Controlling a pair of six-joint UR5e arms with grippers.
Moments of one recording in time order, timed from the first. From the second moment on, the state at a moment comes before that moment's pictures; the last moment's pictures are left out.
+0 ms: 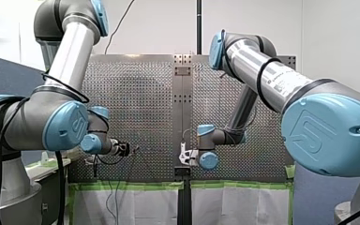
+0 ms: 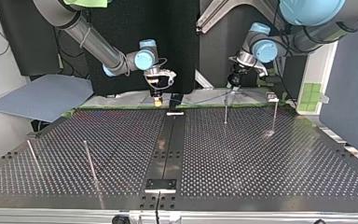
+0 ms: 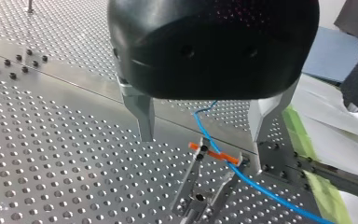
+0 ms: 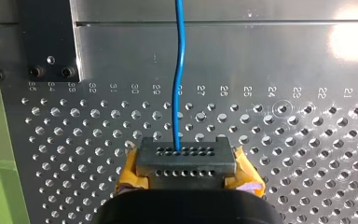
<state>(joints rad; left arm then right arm) 0.06 -2.13 -2.21 -2.20 -1.21 -1.72 2.22 -0.55 1.45 -0.79 1.71 1.60</state>
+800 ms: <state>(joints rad) 0.01 -2.13 -2.22 -2.18 -1.28 -1.74 2.22 -0.55 1.45 -0.79 1.71 1.61</state>
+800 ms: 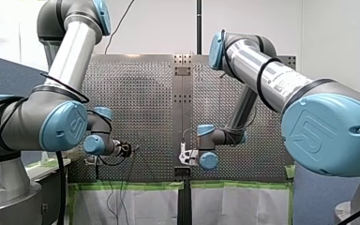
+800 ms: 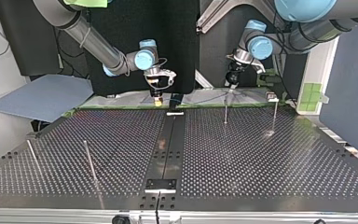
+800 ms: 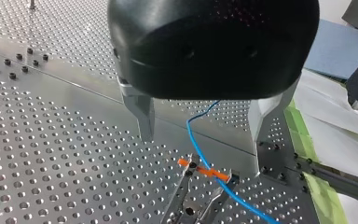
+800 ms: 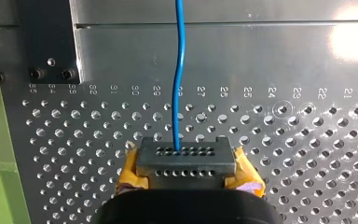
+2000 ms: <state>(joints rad) -0.12 -2.13 -2.16 -2.26 -1.36 -1.74 2.22 -0.55 1.45 -0.78 1.71 1.61</state>
